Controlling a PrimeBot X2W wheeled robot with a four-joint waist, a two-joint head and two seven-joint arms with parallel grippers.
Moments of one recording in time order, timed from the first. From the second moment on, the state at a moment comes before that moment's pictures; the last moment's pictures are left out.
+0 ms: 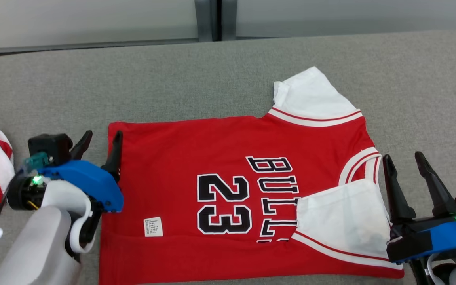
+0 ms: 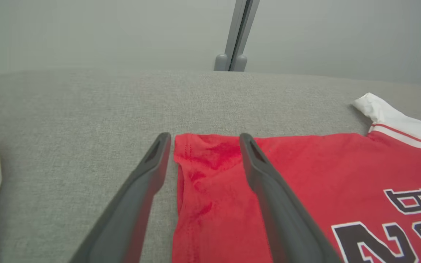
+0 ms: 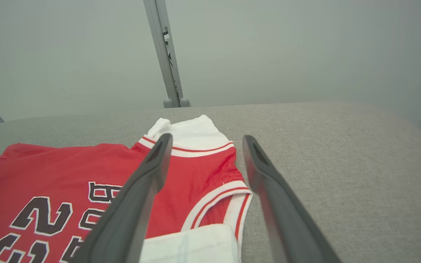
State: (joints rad) left arm -0.37 0.36 -0.34 0.26 -0.57 0.05 0.11; right arm -0.03 -0.10 -0.07 -0.12 0.23 0.13 -0.02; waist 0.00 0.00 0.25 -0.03
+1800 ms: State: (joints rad) left arm -1.04 0.17 -0.53 0.99 -0.67 -0.14 0.04; right arm -1.13 -0.30 0.28 0.98 0.48 0.13 0.07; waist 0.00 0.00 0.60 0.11
